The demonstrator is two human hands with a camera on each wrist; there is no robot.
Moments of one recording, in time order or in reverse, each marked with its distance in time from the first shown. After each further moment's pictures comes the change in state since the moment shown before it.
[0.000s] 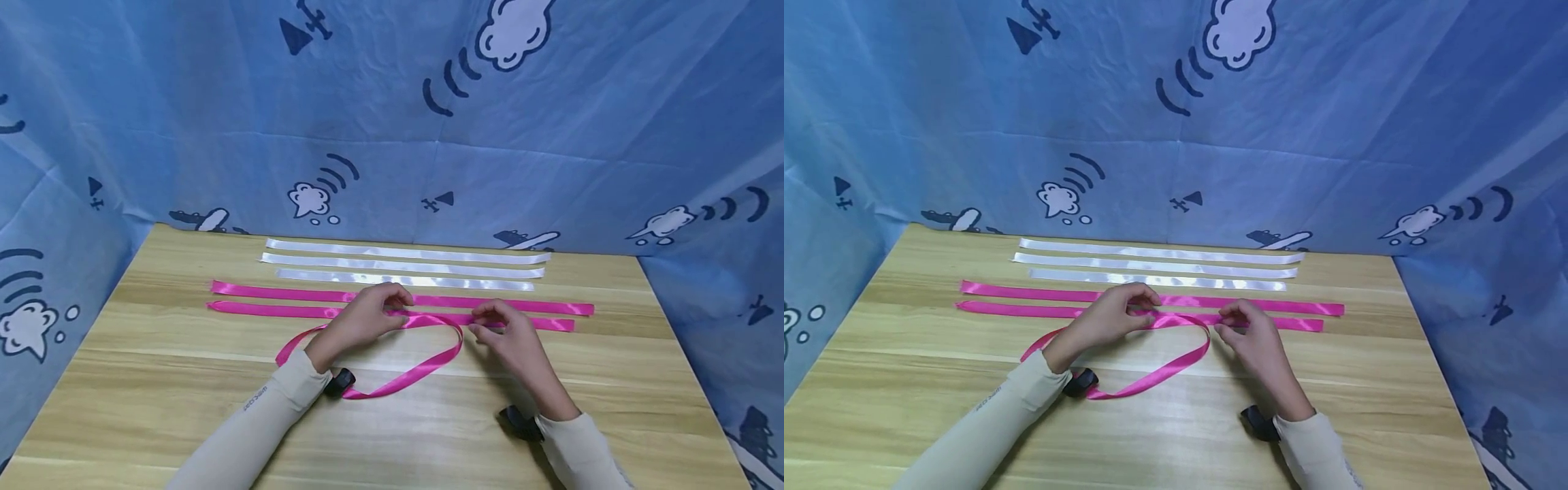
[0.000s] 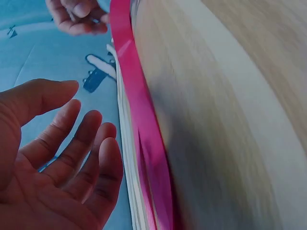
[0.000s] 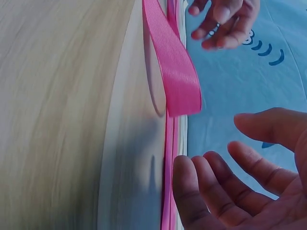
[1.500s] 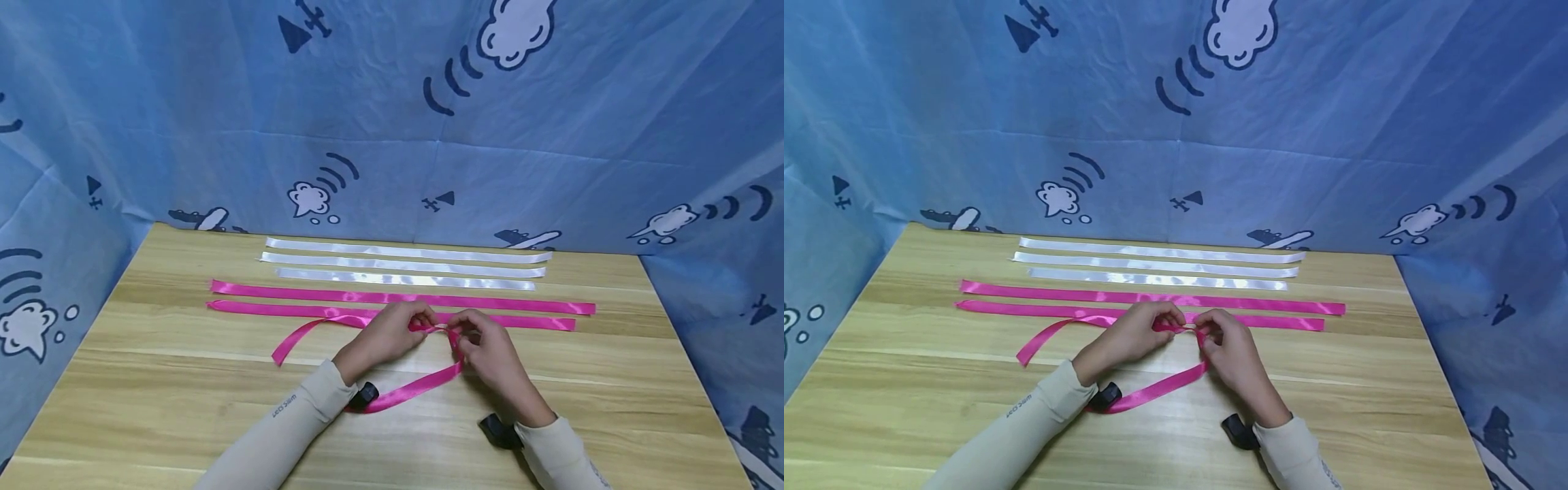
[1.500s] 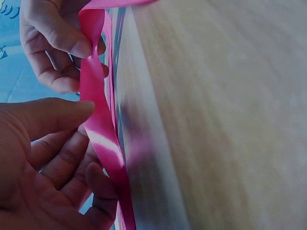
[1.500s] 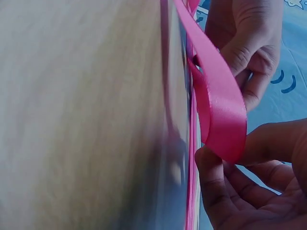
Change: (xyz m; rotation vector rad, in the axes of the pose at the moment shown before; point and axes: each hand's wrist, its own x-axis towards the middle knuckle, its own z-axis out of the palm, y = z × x) left_hand 0.010 0.009 0.040 0.122 -0.052 -0.026; right_hand -0.004 -0.008 0.033 0.054 -0.073 0.010
